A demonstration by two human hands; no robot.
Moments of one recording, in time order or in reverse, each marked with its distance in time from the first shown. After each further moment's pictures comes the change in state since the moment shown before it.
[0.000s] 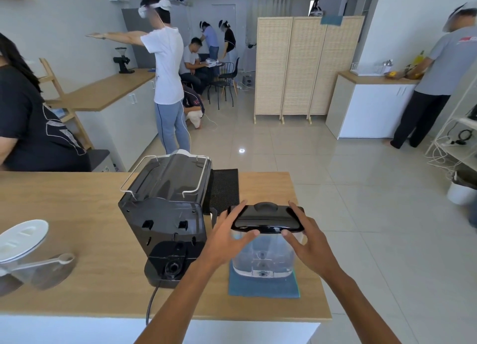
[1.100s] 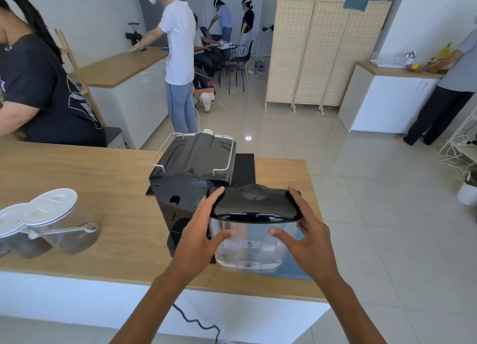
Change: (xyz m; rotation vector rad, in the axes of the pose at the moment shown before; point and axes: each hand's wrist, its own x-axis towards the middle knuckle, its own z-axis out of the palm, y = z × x) left_hand -0.096 -0.023 -0.083 -0.098 0.215 0.104; right_hand -0.044 -0.114 0.041 0.207 0.084 -0.124
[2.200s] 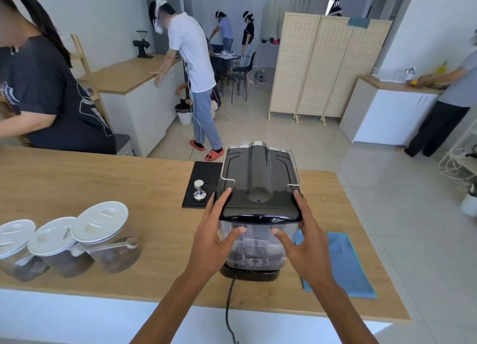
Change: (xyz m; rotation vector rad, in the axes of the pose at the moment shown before) left_hand 0.019 -0.085 -0.122 -0.091 0.103 0.016; right_hand 0.023 -0.052 0.164 -0.174 0.066 0.049
